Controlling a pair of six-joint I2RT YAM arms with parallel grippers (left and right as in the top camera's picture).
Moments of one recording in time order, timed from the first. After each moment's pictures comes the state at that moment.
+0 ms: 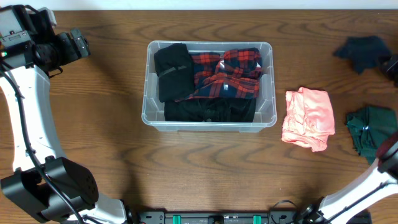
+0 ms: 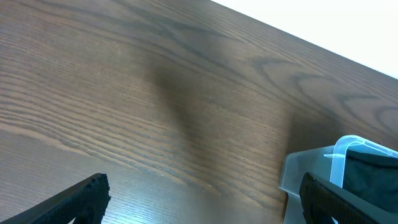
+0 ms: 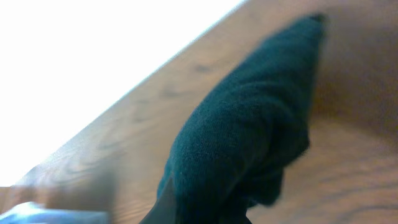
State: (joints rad) left arm 0.36 1.73 1.71 -0.87 0.24 -0.07; right arm -0.69 2.08 1.63 -0.36 -0.82 0.19
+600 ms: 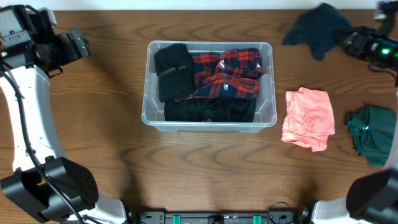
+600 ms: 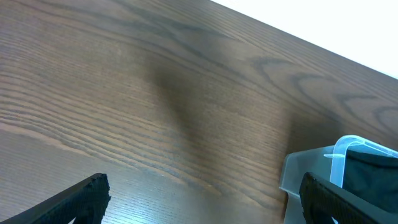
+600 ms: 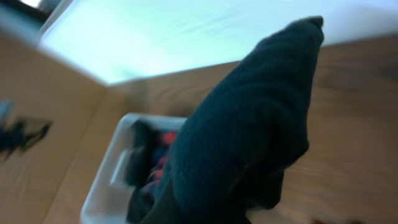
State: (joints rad) left arm 0.36 1.73 1.71 -0.87 0.23 -0.07; right arm -0.34 1.63 1.63 -0.77 -0.94 0.09
